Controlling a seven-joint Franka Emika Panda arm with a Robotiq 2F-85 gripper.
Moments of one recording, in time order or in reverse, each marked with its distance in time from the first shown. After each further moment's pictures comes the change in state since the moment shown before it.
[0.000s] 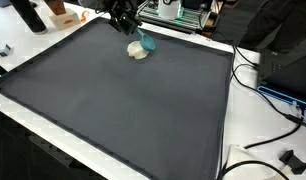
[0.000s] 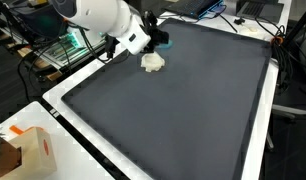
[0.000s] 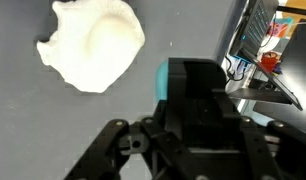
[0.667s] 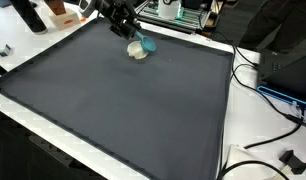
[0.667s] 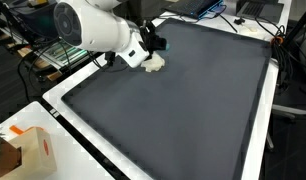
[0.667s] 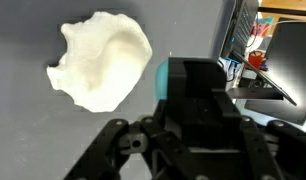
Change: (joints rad) arm -0.049 0.109 0.006 0.066 0.000 -0.099 0.004
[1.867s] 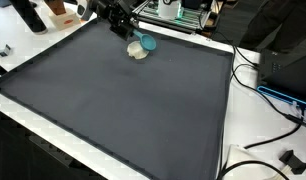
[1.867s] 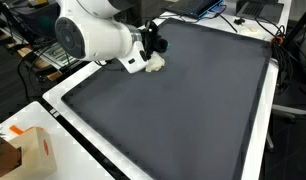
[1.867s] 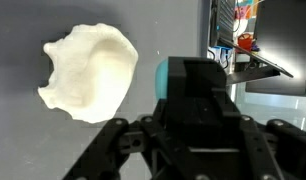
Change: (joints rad) arm -0.031 0.059 0.004 0.077 0.000 -0.099 0.205
